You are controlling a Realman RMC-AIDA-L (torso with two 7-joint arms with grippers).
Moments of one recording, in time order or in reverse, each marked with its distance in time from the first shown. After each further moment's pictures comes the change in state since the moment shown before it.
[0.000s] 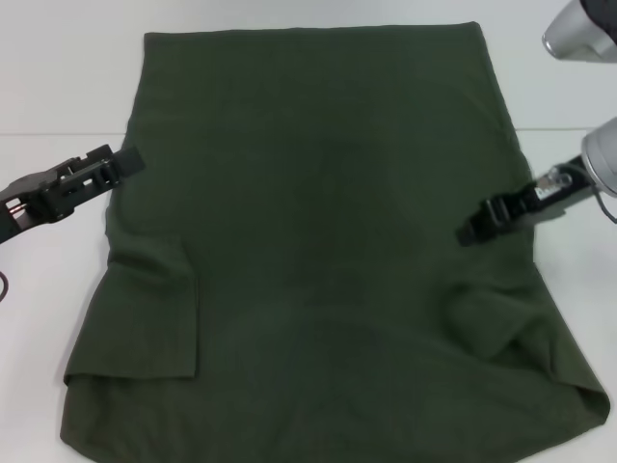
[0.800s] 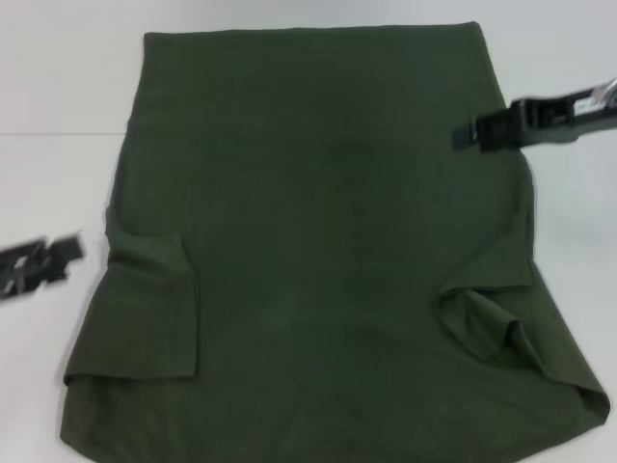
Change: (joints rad) left arm 0.021 0.078 -0.151 0.135 0.331 0.242 -0.510; right arm -0.061 -0.118 0.091 0.044 0.378 0.007 -0.115
